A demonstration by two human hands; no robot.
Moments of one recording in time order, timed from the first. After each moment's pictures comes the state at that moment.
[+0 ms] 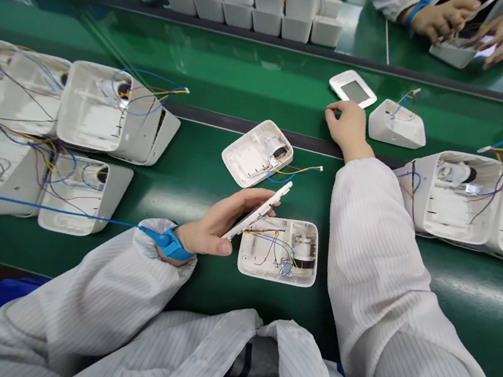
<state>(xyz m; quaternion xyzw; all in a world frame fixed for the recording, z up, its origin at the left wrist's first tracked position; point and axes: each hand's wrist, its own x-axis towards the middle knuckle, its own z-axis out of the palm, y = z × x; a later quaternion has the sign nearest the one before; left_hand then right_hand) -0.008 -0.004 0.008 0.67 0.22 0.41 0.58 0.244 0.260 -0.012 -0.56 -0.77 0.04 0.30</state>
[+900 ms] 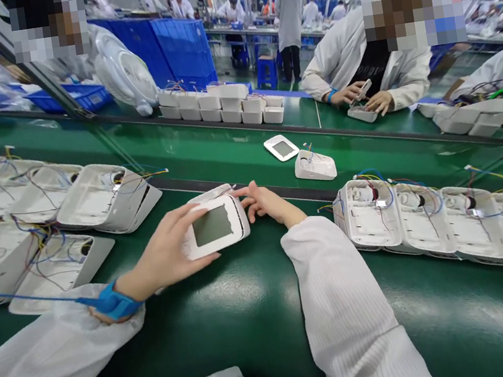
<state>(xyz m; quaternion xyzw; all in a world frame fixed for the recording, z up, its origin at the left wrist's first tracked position) -0.021 -0.003 0.049 0.82 0.49 0.29 -0.03 0.199 0.146 0.026 -0.25 -0.67 0.66 0.21</state>
